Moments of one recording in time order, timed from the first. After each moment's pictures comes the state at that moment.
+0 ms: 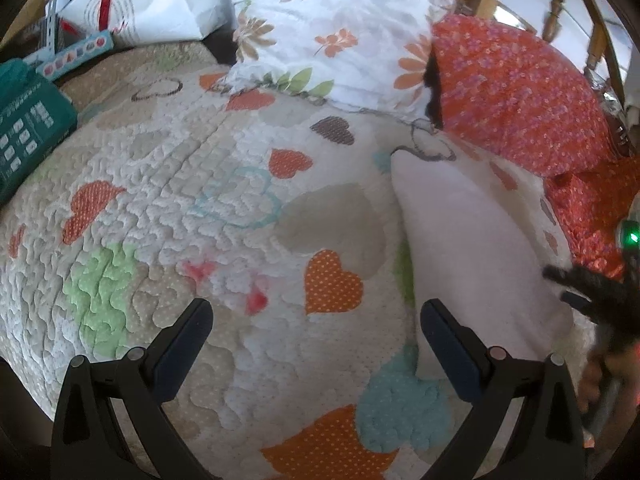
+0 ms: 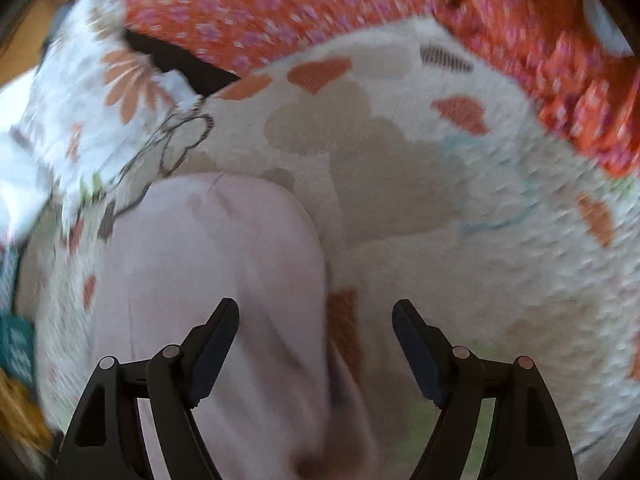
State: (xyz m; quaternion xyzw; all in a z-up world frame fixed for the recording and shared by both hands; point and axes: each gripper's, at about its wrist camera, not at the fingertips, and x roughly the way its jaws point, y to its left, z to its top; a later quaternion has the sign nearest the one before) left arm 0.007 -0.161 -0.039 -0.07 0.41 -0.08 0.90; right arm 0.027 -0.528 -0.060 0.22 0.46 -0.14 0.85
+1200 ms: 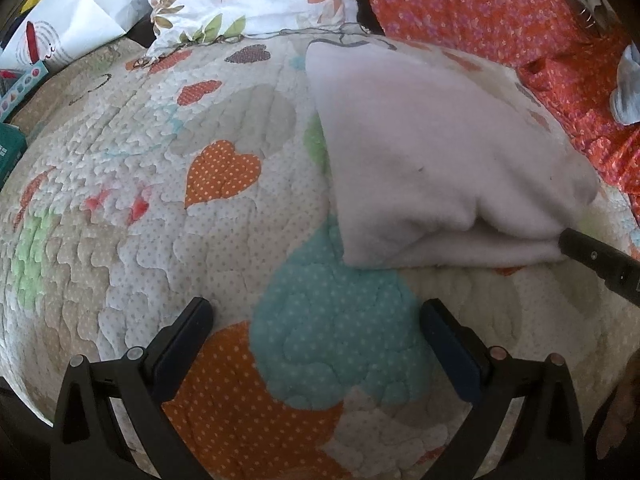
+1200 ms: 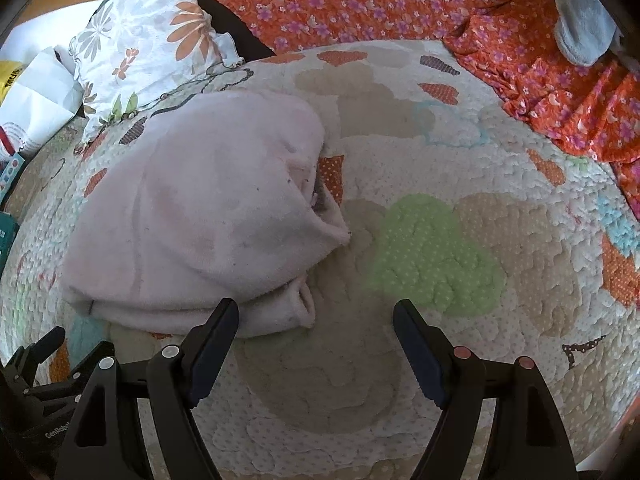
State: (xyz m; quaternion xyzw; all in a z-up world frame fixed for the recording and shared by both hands) left arm -0.025 -0.245 -0.107 0.04 0.47 -0.13 0.87; right arm -0.080 -0.467 -0.088 0.13 0.45 -0.13 0.88
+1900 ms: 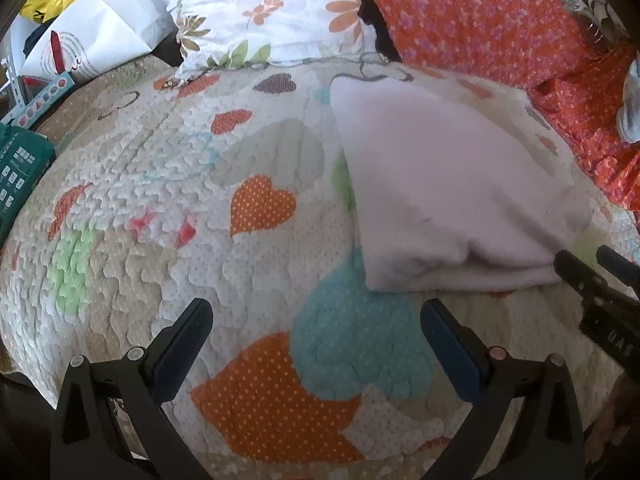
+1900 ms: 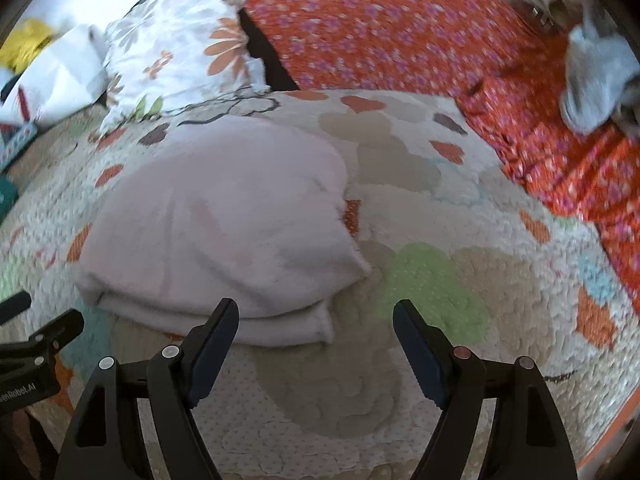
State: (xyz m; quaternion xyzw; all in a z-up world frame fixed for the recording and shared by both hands) left arm -0.033 -0.234 -0.079 0.04 0.44 -0.10 0.89; right arm -0.086 -0.432 -0.072 0.04 0.40 -0.13 0.91
